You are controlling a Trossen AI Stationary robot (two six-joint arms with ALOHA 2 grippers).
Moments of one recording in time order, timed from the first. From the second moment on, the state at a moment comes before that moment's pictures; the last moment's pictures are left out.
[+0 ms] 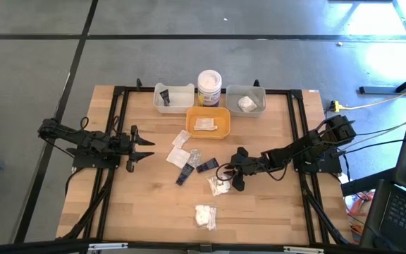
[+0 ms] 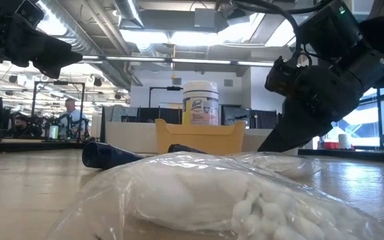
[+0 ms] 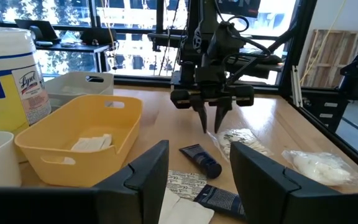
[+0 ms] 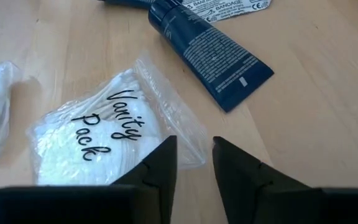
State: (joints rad) left arm -0.31 0.03 0.06 -0.10 -0.37 -0.10; right arm 0.30 1.67 0.50 0.46 0.22 0.49
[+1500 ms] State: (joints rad) left arm -0.31 0.03 0.06 -0.10 -0.48 -0.14; right arm 0.28 1.43 0.50 0.44 0.16 0.37
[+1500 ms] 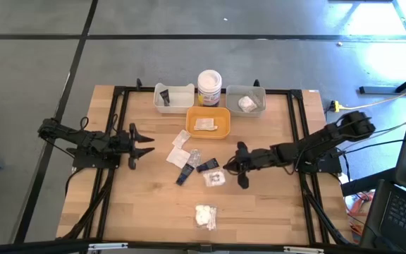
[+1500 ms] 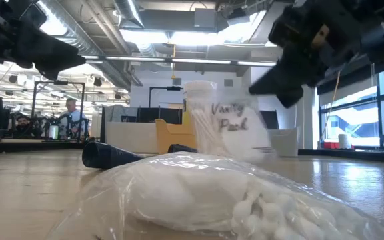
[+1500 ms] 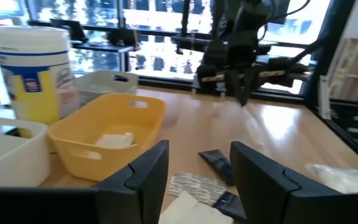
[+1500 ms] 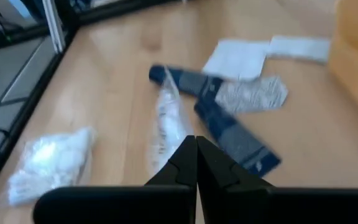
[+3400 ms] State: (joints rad) left arm -0.31 0.03 0.06 -0.10 -0.71 -0.14; right arm -0.32 1.07 0.75 -0.06 0.32 0.20
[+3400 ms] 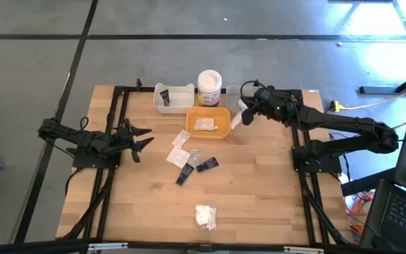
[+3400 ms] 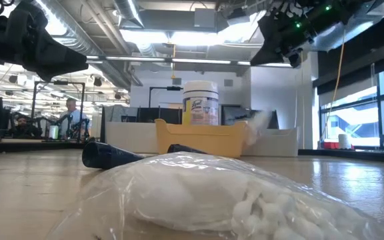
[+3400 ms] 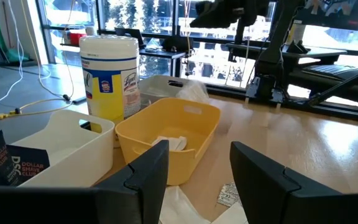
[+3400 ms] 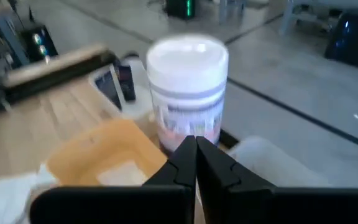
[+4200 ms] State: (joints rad) left arm -0.31 0.03 0.06 -0.10 -0.71 -0.14; right arm -0.13 1.07 0.60 -0.42 0.30 0.22
